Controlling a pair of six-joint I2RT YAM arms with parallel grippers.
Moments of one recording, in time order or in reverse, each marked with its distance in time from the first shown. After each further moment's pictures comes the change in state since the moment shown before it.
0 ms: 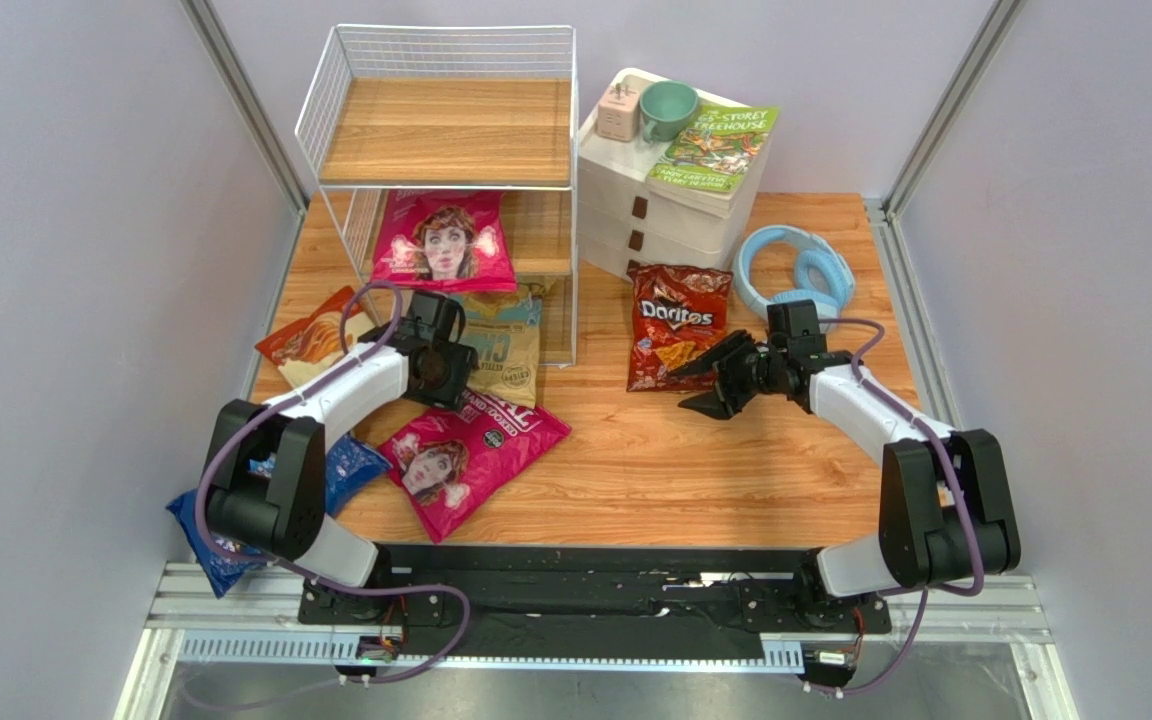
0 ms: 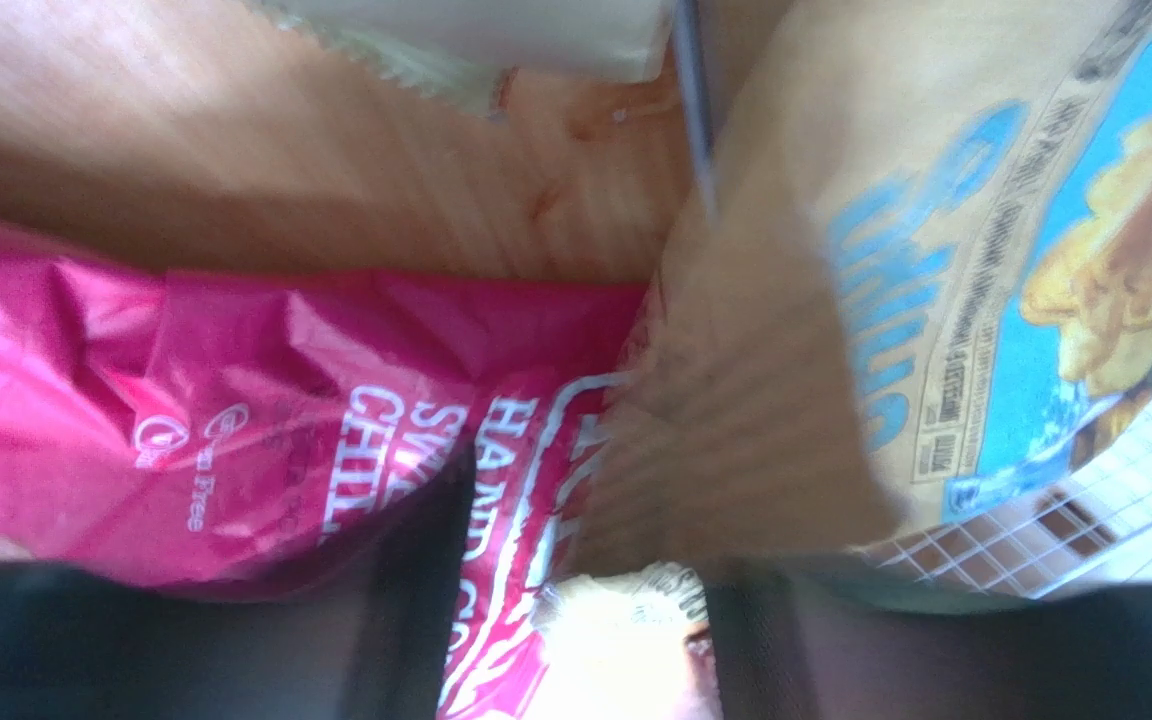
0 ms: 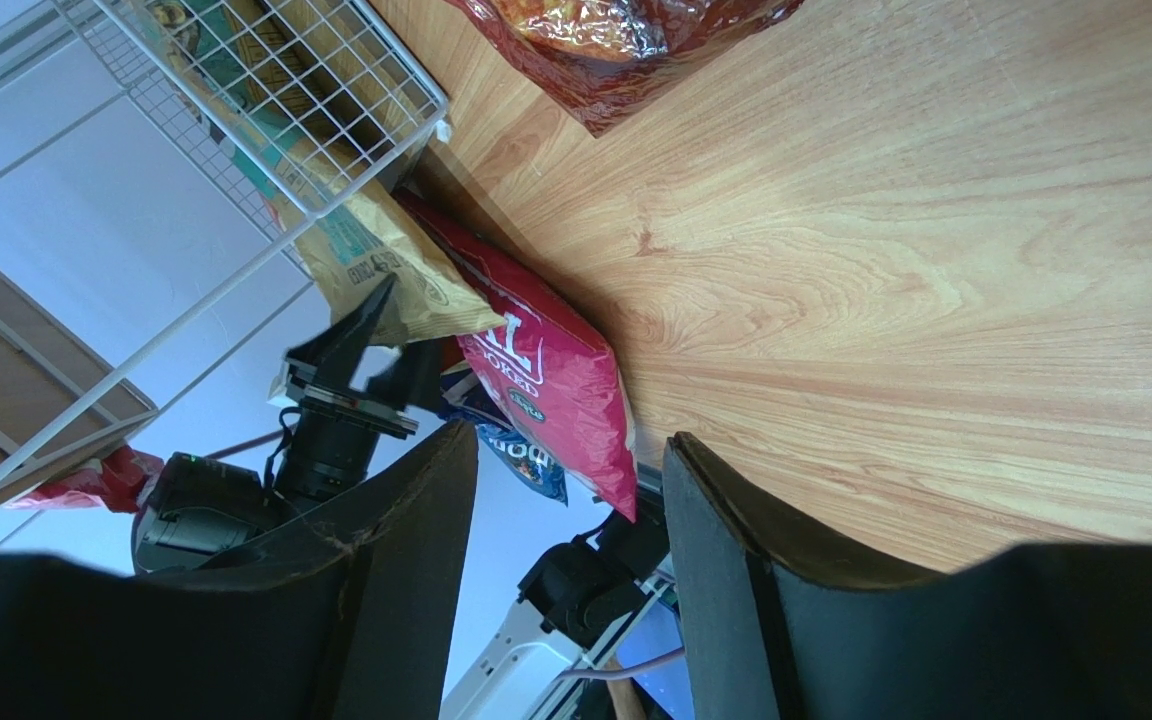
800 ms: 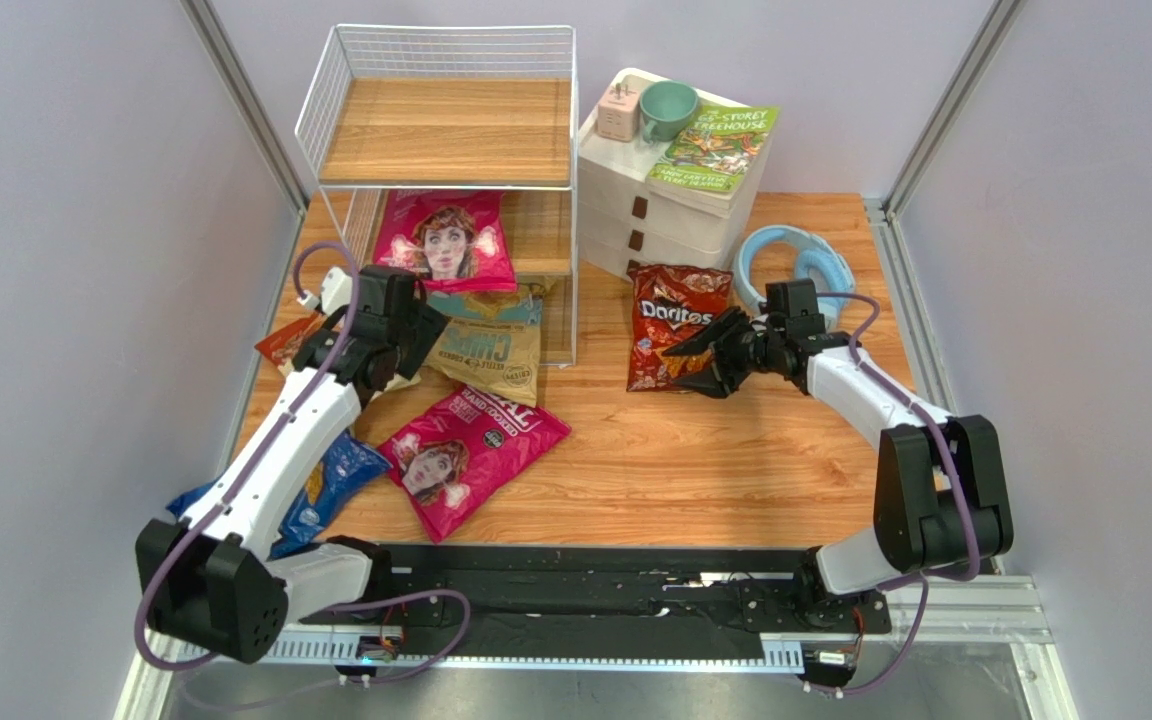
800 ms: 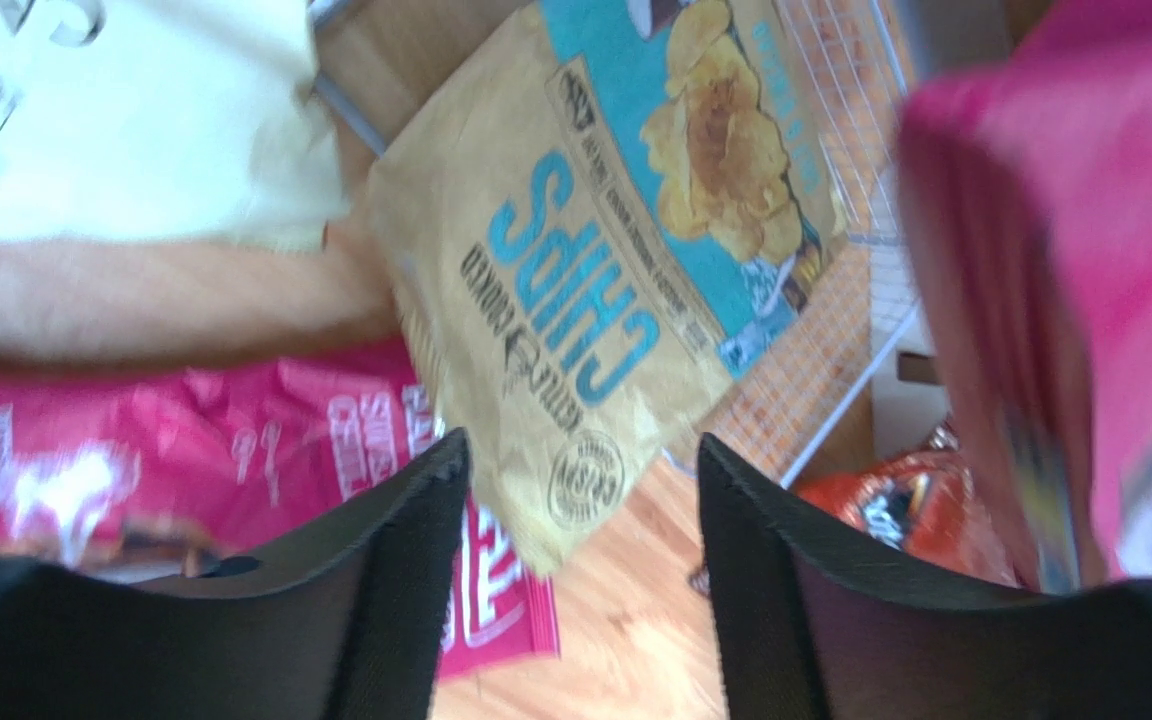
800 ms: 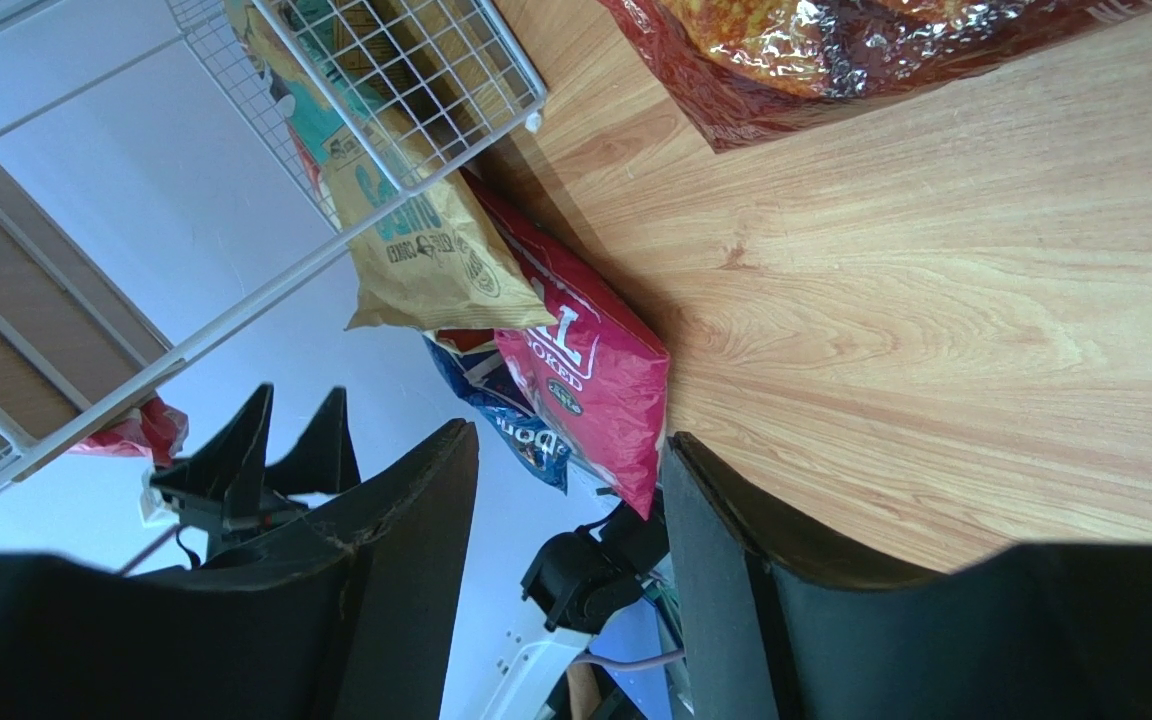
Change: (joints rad) left arm 0.011 -0.350 0.121 -0.125 -0.143 0.407; right arm 0.000 0.051 0.104 0.012 -0.041 -0.052
